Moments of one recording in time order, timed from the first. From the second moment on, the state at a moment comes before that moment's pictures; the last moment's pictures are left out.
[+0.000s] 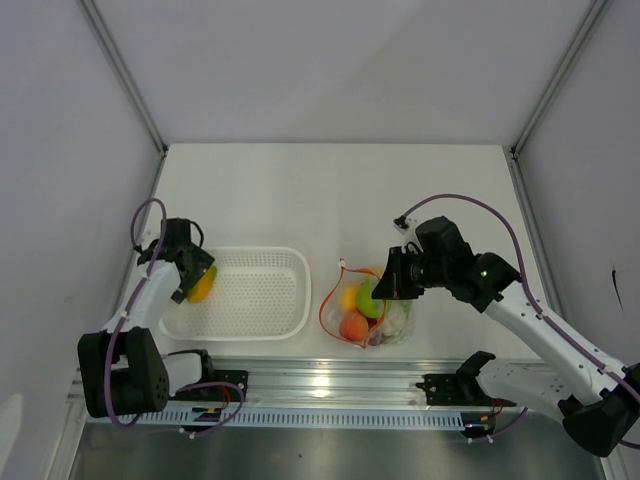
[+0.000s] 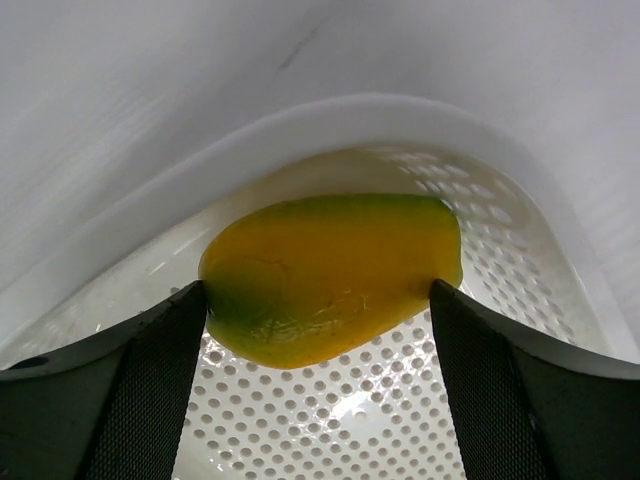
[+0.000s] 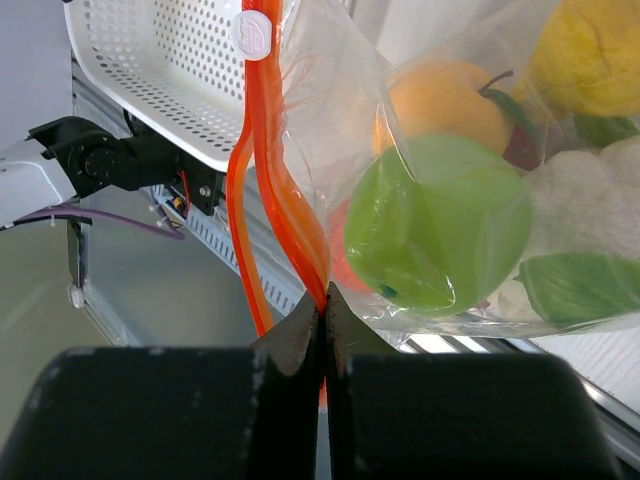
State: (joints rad) left arm 0.12 1.20 0.73 -0.68 -0.32 -0.86; right arm 0.68 1.00 0.99 -0.76 -0.36 0.61
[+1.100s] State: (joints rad) left arm -0.18 1.22 0.84 -0.80 -0.16 -0.70; right arm 0.70 0.99 0.99 -0.76 -0.33 0.68
